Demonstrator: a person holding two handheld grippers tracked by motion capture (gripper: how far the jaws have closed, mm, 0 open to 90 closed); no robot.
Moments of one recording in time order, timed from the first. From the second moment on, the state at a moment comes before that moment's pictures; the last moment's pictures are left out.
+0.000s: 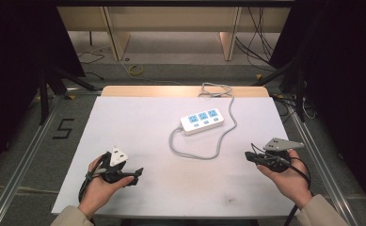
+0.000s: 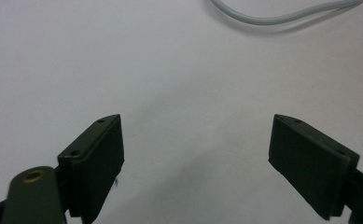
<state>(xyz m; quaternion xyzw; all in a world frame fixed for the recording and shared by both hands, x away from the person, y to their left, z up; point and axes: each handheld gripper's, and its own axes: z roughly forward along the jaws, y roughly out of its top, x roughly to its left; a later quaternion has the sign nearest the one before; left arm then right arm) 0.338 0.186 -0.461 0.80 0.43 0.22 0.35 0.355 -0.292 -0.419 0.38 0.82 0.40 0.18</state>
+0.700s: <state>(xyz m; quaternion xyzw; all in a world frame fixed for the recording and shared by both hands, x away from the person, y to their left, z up) 0.339 0.184 -0.461 0.80 0.43 0.22 0.35 0.382 -0.271 -0.408 0.38 0.82 0.39 0.17</state>
